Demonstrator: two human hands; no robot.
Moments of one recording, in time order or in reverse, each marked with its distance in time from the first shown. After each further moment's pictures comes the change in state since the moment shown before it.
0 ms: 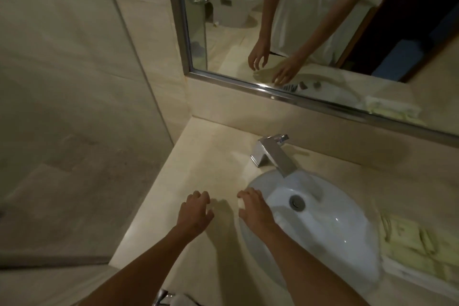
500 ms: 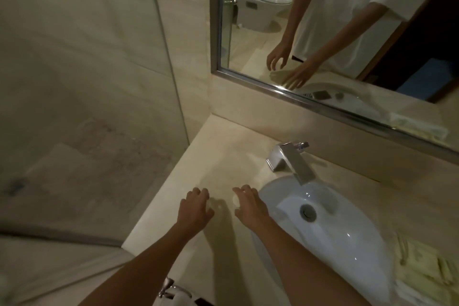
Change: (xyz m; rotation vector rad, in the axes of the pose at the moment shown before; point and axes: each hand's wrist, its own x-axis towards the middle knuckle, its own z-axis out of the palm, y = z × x) left_hand -0.012 -0.021 -0.009 -0.009 0.043 -0.129; right_hand 0.016 -0.037 0.004 -0.111 -0.146 -0.057
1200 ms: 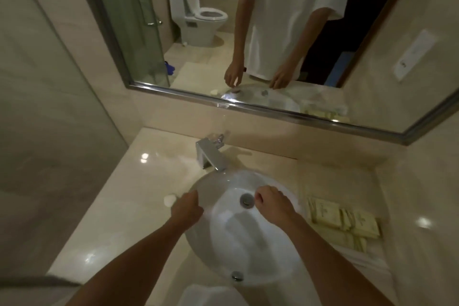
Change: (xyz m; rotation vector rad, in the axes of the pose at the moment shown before) left_hand -0.009 0.177 0.048 -0.020 -0.117 0.046; right_hand -0.154 0.188 -0.119 0.097 0.192 0.259
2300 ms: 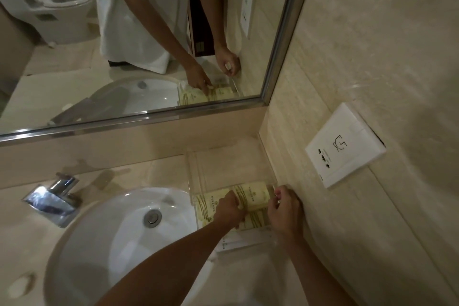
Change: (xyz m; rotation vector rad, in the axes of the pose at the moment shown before) left_hand -0.023 0.369 0.190 -0.297 -0.494 0.200; right_hand -0.097 0.286 -0.034 0.288 0.658 0.680
